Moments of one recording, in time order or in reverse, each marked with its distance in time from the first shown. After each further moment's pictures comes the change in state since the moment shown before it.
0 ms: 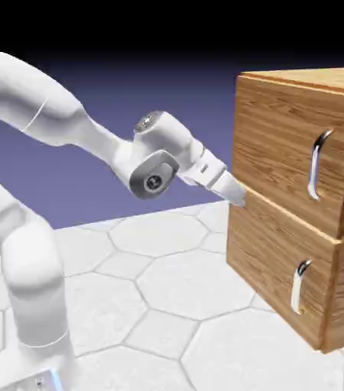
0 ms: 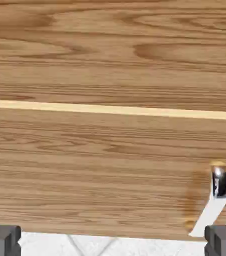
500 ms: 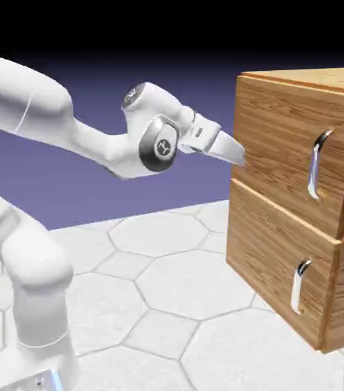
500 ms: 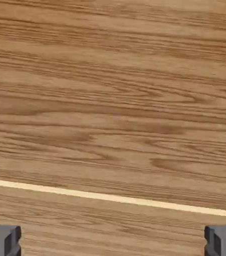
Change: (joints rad) arm 0.252 -0.119 -0.283 0.118 -0.652 -0.043 0.436
